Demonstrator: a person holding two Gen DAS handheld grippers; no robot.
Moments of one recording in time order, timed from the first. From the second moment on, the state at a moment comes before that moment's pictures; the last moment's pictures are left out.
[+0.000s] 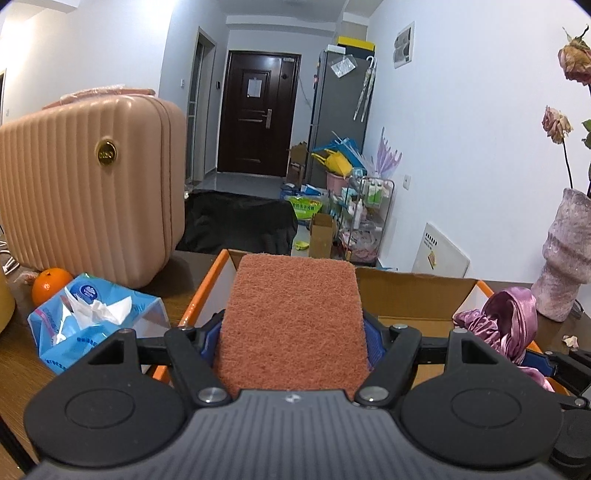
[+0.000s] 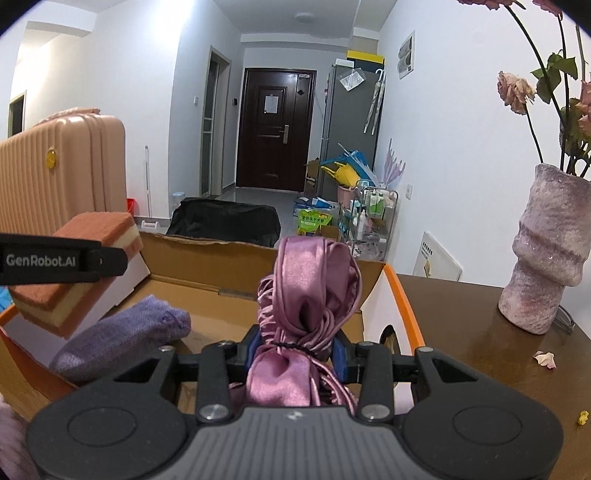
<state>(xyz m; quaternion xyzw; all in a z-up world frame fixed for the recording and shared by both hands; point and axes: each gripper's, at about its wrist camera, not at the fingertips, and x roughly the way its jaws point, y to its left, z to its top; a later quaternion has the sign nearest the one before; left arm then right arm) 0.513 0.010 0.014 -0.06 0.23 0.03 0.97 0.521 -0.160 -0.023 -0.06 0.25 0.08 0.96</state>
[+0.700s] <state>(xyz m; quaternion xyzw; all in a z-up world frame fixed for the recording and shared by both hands) 0.516 0.012 0.007 -0.06 0.24 0.03 0.97 0.522 -0.159 -0.031 -0.07 0.26 0.07 0.96</state>
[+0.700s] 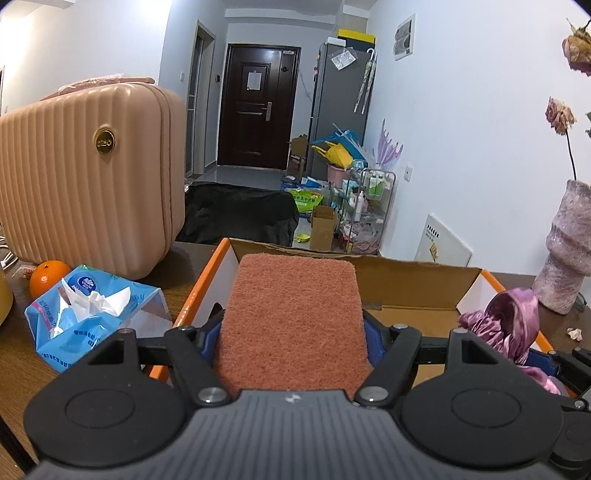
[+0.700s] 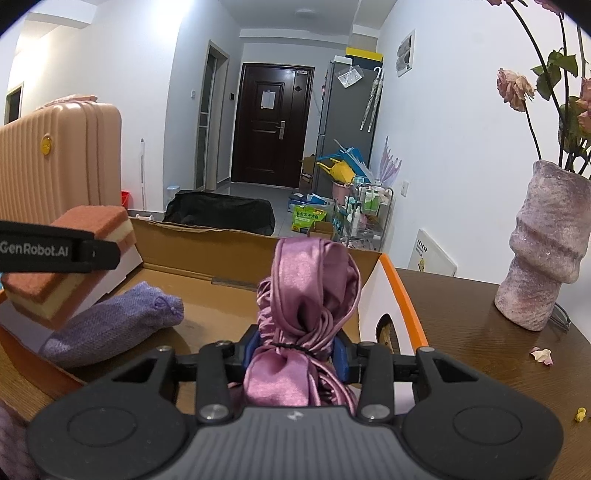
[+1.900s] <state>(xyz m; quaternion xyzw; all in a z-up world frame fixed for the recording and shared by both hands) 0.506 0.016 0.011 -0.08 0.23 0.05 0.97 0.512 -0.160 -0.028 -0.08 0.25 0.05 0.96</state>
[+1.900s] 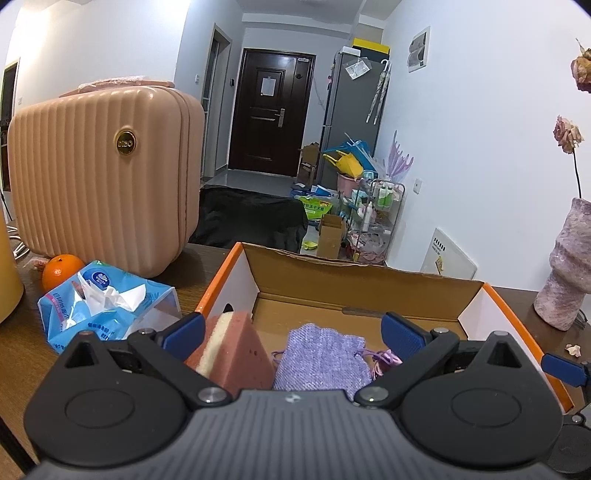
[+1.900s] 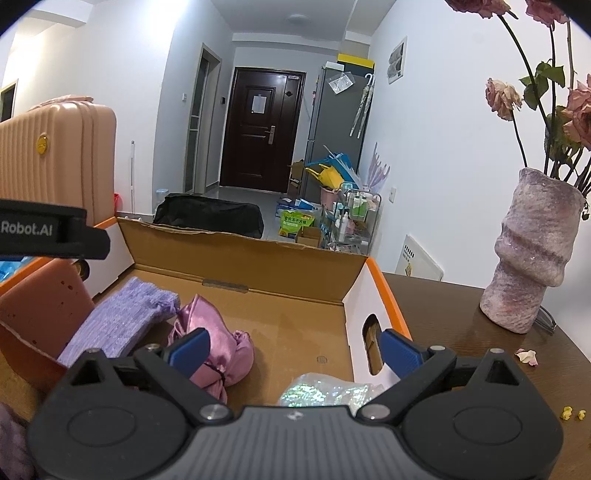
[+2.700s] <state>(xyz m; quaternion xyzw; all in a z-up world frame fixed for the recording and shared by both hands) 0.447 0.030 0.031 -0.09 0.20 0.07 0.97 0.445 -0.174 -0.001 -0.08 0.20 0.06 0.98</state>
